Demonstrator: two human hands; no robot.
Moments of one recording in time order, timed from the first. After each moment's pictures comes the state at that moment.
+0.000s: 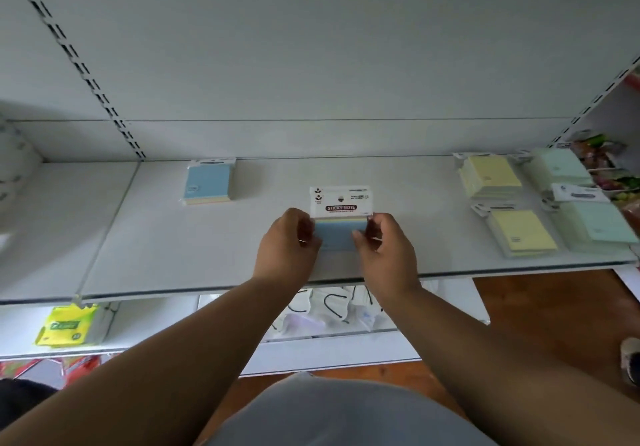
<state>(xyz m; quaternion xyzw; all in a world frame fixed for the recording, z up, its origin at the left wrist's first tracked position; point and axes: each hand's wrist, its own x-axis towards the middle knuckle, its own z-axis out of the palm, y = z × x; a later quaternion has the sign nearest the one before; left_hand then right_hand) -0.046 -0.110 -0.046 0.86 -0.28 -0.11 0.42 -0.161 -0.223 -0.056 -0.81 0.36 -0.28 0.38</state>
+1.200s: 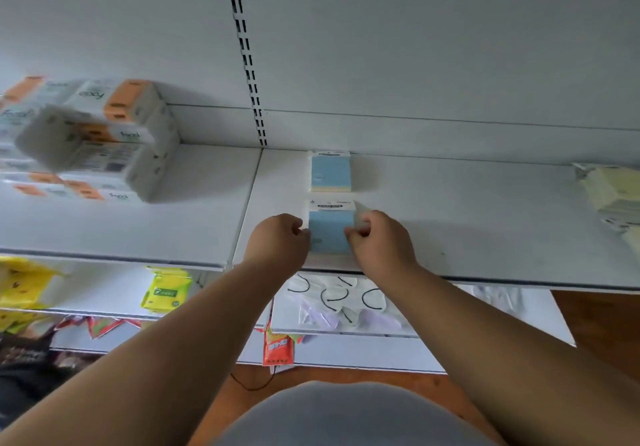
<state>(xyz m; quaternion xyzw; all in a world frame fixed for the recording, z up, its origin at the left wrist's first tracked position) 0.075 0.064 -0.040 0.93 -0.22 -0.13 0.27 -0.025 -0.078 -0.046 -0.88 0.35 -0.12 0.31</state>
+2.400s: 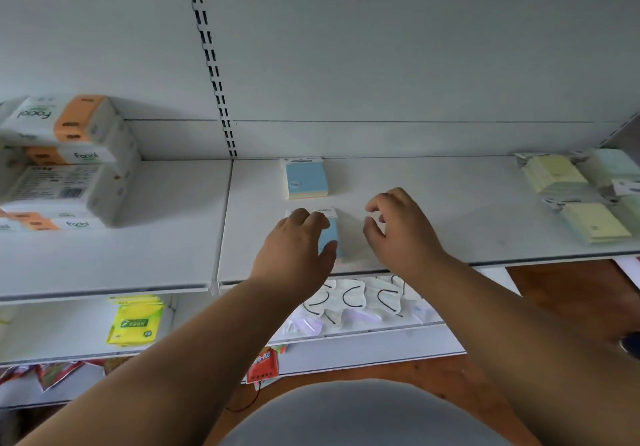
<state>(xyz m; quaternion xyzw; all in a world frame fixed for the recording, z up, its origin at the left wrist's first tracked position) 0.047 0.053 -0.022 0.84 -0.45 -0.01 0.30 -0.061 -0.103 -0.007 -0.93 0.24 -0.20 0.16</state>
